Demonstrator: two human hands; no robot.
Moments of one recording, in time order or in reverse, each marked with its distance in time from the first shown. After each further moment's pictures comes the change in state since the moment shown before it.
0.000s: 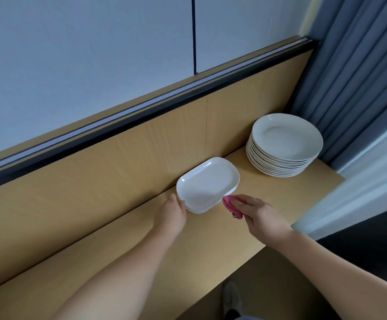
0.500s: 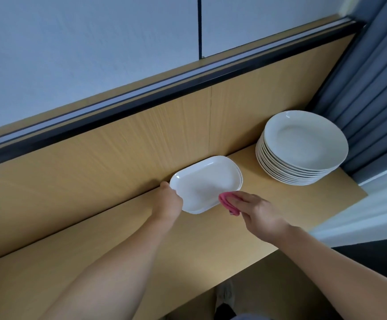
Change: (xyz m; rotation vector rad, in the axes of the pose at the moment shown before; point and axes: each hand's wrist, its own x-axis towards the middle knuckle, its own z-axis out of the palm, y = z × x) left_hand 0.031 0.022 0.008 -0.210 0.061 -0.332; right_hand 0.036 0.044 0.005 0.090 -0.070 -0.178
